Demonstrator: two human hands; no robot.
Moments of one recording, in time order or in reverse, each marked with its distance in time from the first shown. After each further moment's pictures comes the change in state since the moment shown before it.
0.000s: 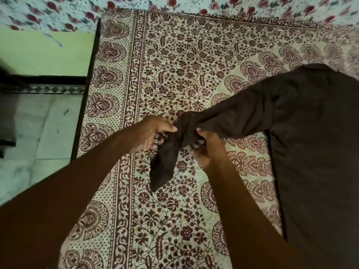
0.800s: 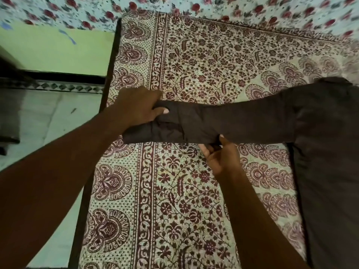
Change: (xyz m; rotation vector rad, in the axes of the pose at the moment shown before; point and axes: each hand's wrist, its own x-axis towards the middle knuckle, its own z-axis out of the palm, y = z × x) left_hand 0.010 0.031 -0.119 1.466 0.535 0.414; right_hand 0.008 0.026 0.032 0.186 -0.006 -0.136
